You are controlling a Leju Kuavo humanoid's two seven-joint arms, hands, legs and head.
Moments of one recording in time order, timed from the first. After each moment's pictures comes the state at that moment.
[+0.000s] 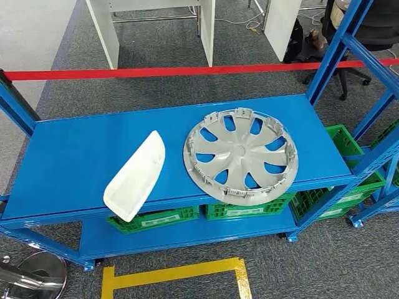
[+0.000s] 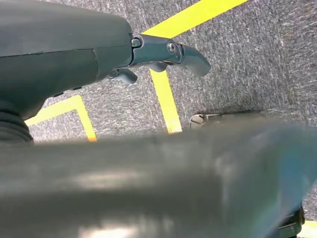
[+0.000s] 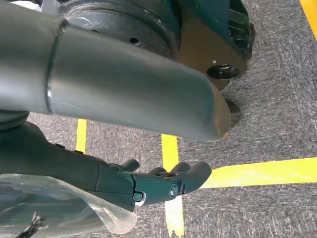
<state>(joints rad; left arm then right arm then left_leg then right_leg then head) 0.15 0.00 -0.01 -0.42 0.00 0.00 0.00 0.16 0.00 0.00 -0.39 0.00 0.00 0.00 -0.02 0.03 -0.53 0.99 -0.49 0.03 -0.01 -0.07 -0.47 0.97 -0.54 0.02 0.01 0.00</state>
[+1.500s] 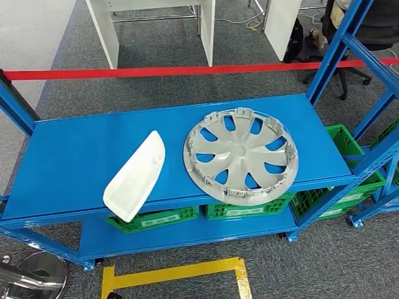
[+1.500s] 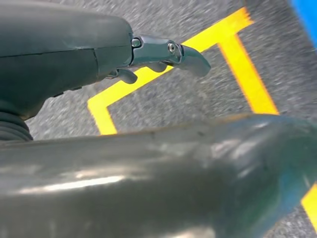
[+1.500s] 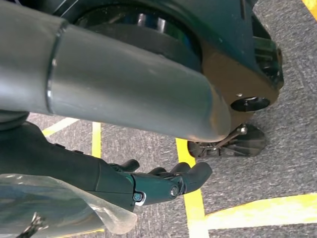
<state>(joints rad) 0.12 -0.03 -0.11 -0.45 -0.17 0.28 -0.20 0.02 0.03 0.60 -0.08 -0.70 -0.09 -0.14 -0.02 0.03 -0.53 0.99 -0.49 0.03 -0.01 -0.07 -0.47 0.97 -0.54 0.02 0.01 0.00</state>
